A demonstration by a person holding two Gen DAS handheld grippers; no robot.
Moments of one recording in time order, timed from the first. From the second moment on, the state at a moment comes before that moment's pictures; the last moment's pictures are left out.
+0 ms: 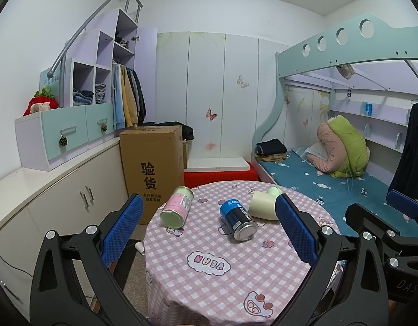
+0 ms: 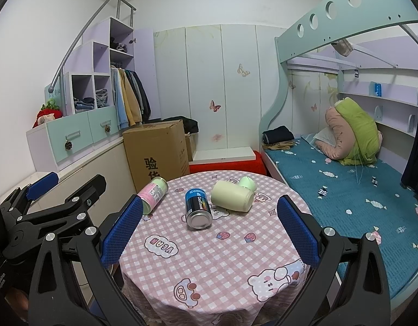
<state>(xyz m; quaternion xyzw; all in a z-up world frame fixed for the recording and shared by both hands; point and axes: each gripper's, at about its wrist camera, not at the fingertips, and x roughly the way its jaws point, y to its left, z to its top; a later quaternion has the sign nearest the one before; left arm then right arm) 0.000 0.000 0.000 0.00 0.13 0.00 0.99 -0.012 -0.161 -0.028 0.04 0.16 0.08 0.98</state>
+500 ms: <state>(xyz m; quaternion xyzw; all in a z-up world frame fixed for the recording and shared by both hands) 0.019 0.008 -0.023 0.00 0.14 0.00 0.99 0.010 -0.156 -0.041 0.05 0.17 0.08 0.98</state>
